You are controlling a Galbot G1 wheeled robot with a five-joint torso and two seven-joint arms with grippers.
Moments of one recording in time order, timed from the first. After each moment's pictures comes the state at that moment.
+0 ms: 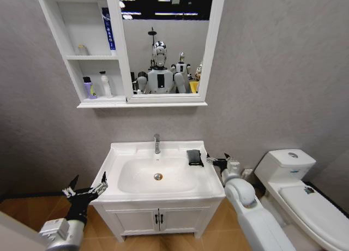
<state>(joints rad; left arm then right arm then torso) 1.90 -1.41 -0.79 -2.50 -0.25 0.19 -0.16 -1.00 1.18 0.36 1.84 0.49 -0.61 0.39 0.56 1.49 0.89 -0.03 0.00</state>
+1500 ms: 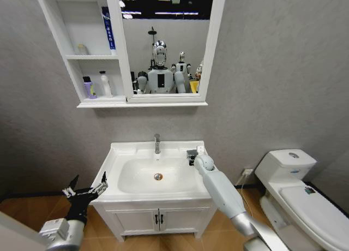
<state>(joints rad) 1.90 -1.41 -0.79 -2.50 -0.25 0.19 -0.16 -0.62 1.33 0.14 1.29 0.57 -0.74 0.49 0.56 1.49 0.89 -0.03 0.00</state>
